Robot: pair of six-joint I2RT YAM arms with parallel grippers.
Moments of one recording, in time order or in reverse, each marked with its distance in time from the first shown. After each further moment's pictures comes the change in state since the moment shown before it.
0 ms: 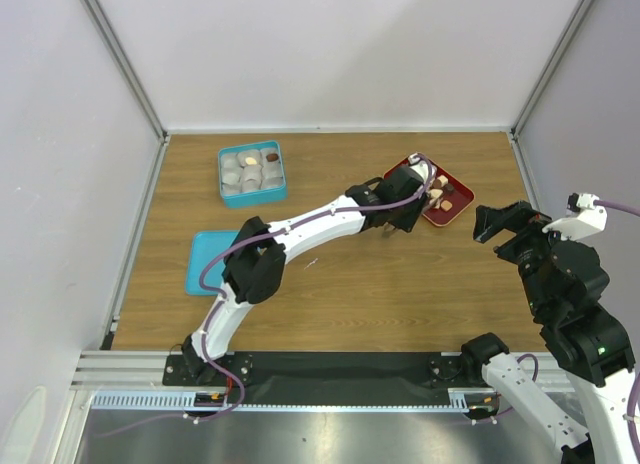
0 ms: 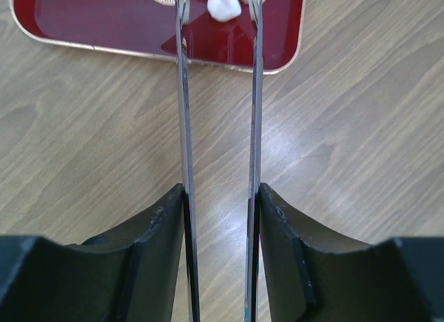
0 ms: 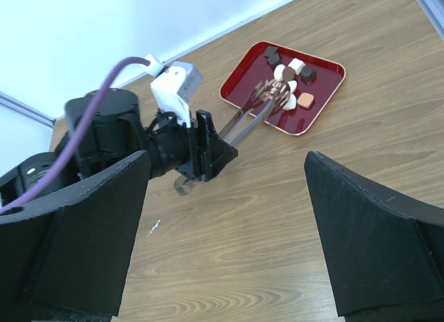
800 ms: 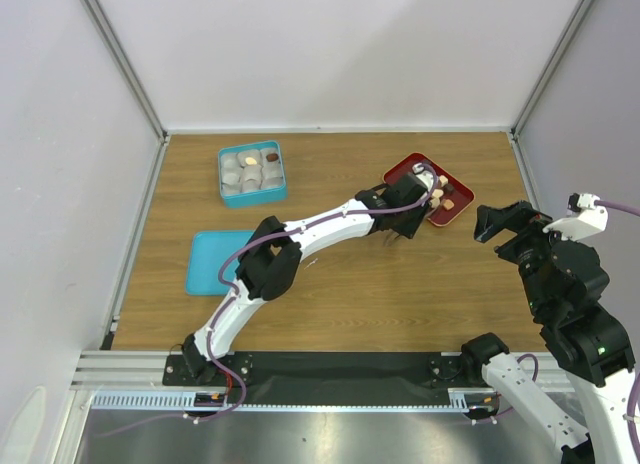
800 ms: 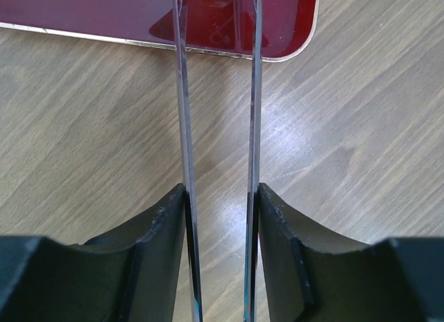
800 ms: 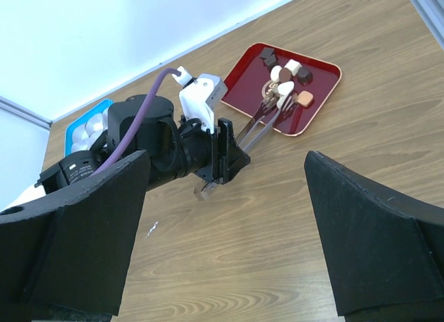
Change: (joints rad) left arm 0.004 0.126 0.068 -0.009 0.031 0.000; right arm 0.000 0.000 0.000 0.000 0.010 -0.004
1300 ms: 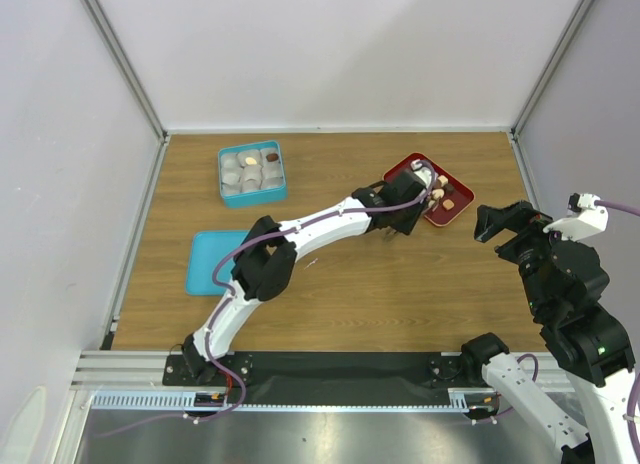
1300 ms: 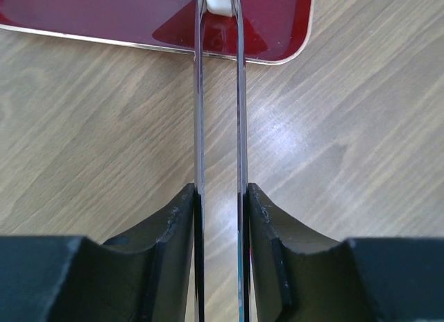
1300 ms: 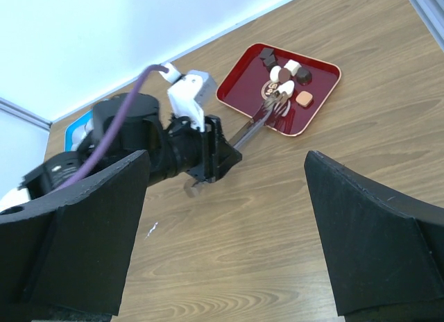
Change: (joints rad) left arm 0.000 -0.028 -0.013 0.000 -0.004 0.001; right arm 0.000 0.000 0.000 0.000 0.005 0.001
